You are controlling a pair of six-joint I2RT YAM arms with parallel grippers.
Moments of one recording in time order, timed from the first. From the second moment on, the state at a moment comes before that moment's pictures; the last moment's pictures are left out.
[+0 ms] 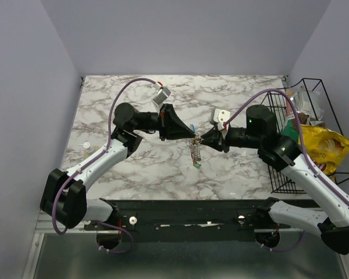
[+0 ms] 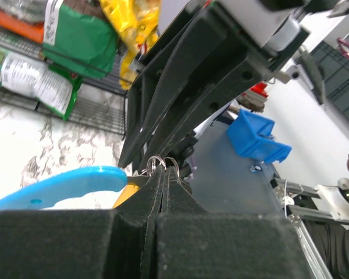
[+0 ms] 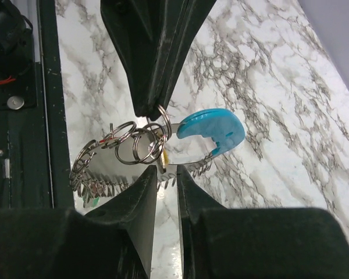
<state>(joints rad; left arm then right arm) -0.53 1.33 0.93 0.77 1.16 -0.85 0.67 1.02 1.12 -0.46 -0.56 -0.41</state>
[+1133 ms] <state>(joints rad) -0.52 1.33 0.90 0.90 1.17 -0.93 0.67 1.06 1.35 -0.48 -0.79 -0.39</state>
